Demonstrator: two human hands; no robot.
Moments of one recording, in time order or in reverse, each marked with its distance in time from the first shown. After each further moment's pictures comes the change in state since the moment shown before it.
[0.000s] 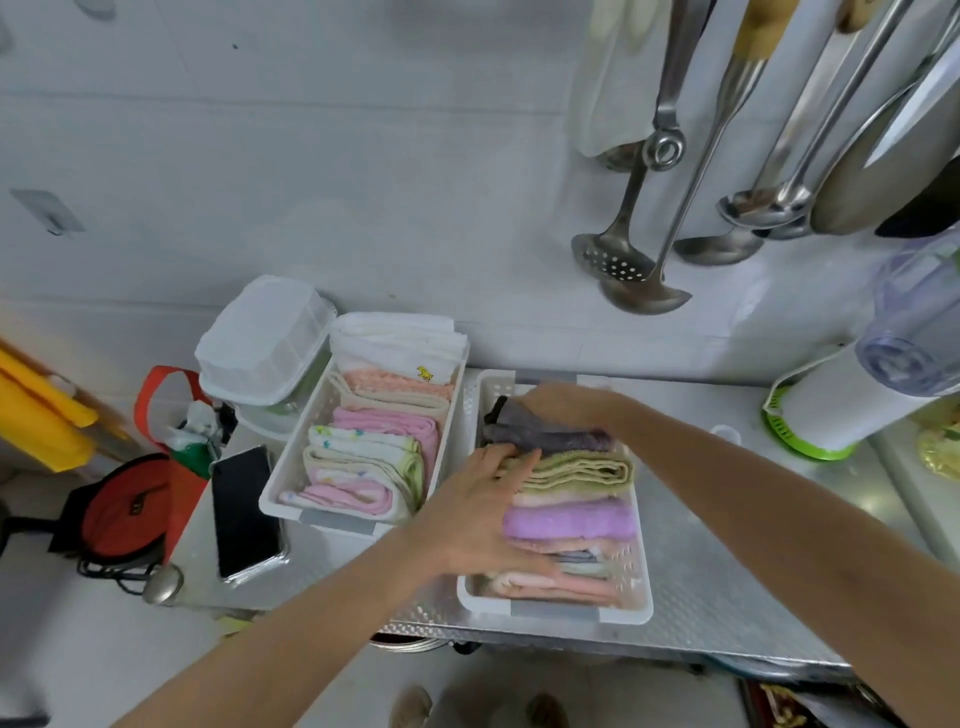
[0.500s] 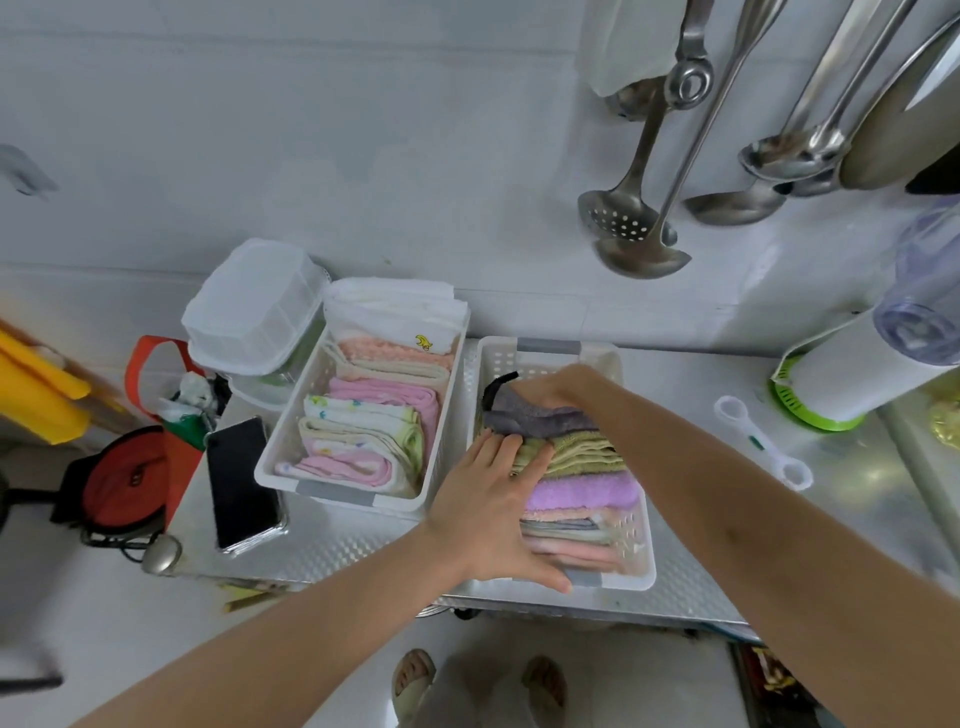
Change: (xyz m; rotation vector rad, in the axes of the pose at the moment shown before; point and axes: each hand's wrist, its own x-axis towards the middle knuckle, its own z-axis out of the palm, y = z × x) left_hand -0.005 0.014 0.020 0.271 0.057 0.010; right_hand 0.002 -0.018 0.002 0.148 -0.095 0.252
